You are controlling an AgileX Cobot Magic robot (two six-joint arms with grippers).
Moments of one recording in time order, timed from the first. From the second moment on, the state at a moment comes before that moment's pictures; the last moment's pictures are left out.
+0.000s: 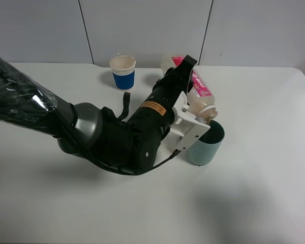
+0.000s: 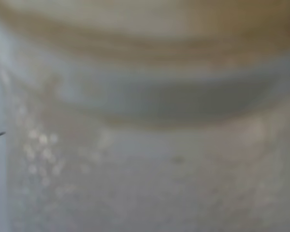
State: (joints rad) left arm -1.06 2.08 -0.98 -0.73 -1.15 2.29; right arm 0.00 0.00 -0.51 0.03 1.07 -0.10
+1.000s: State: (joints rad) left arm -1.06 2.08 -0.98 -0.65 -1.16 2.37; right arm 0.00 0.00 -0.51 0.03 1.07 -0.10
